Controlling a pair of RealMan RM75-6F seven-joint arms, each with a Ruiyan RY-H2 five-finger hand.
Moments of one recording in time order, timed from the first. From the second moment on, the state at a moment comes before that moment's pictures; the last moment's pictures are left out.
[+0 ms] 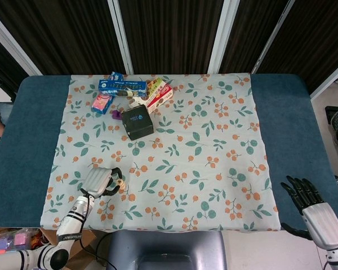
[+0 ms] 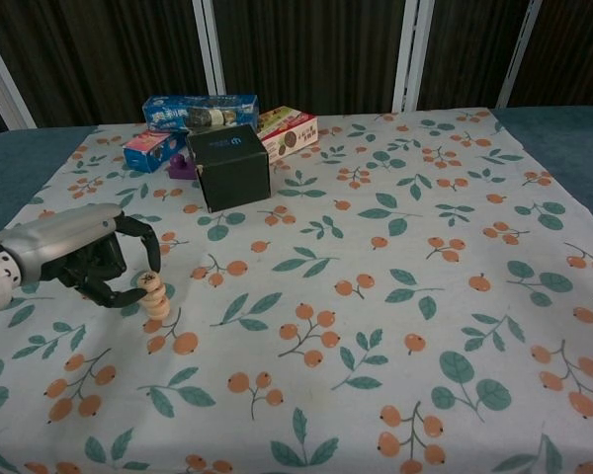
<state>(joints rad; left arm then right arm) -0.59 -1.54 -0.11 -1.59 1.07 1.05 0.32 0.02 -1.07 -0.09 -1.52 -1.81 1.63 0.10</state>
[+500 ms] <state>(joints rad) -0.59 -1.52 -0.11 -1.61 1.08 1.06 0.32 0.02 -1.07 -0.09 -1.52 -1.81 1.63 0.10</state>
